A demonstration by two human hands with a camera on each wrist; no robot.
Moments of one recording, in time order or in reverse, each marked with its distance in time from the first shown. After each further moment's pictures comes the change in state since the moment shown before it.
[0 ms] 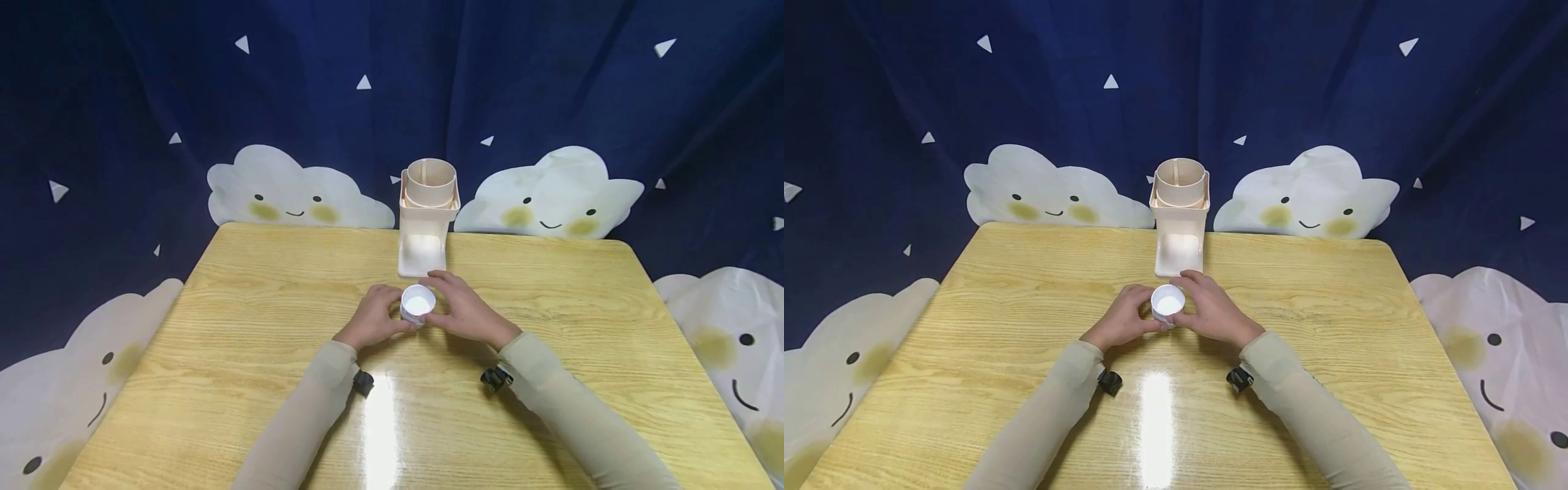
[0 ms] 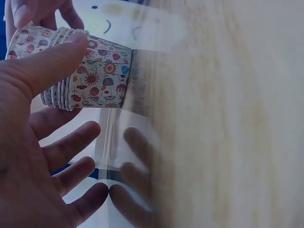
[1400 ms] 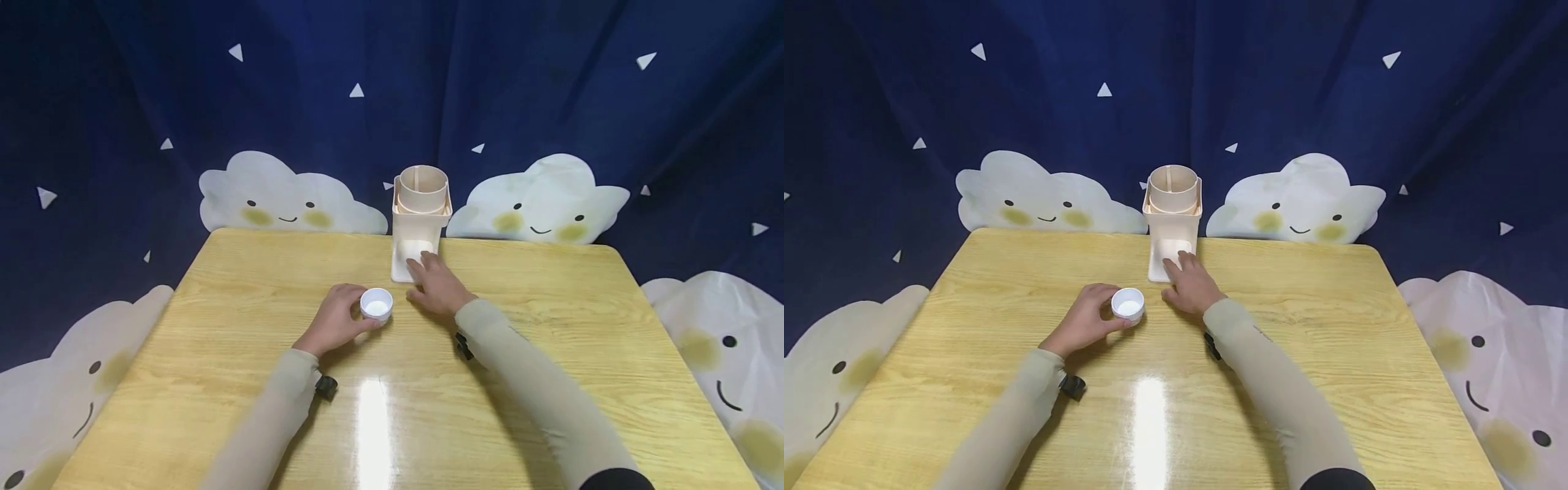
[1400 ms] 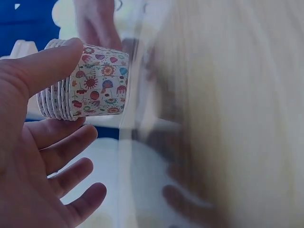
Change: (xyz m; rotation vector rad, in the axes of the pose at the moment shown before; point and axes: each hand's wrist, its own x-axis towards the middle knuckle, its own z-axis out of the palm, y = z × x) left_hand -0.023 -0.023 -0.038 0.061 0.135 -0.010; right_hand 0.061 0.048 0.024 -0.369 -0.026 0.056
